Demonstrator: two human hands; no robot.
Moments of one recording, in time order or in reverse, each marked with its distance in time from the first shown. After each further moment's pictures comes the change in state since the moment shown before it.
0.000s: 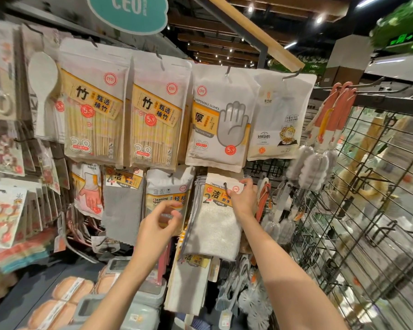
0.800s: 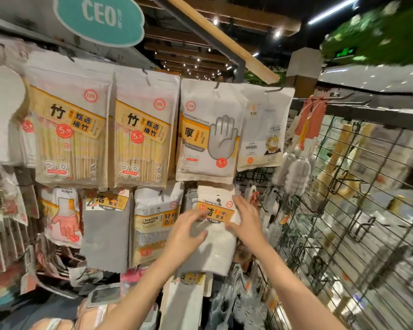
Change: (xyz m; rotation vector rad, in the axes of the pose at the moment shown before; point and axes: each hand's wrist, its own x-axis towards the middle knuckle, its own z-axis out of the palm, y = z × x) left_hand 0.052 -0.021 0.047 0.276 -0.363 0.253; right_hand -0.032 0.028 -0.036 -0.199 -0.188 -0.336
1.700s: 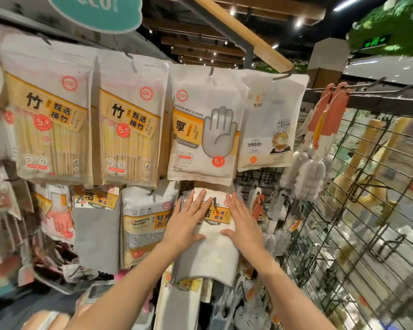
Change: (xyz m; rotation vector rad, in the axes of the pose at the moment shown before) left_hand 0.068 -0.049 0.037 0.847 -0.203 0.060; right_hand 0.034 0.040 0.025 -0.323 -0.101 -0.147
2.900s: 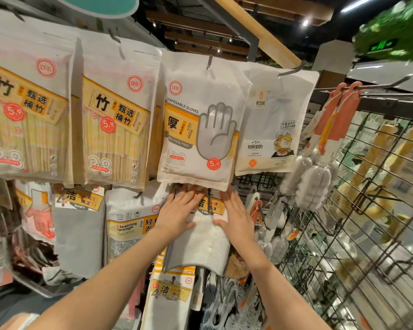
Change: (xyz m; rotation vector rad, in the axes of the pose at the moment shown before) left_hand 0.047 -0.024 0.024 -0.017 0.087 -0.014; right_hand 0.047 0.016 0.017 -0.002 0.075 -0.017
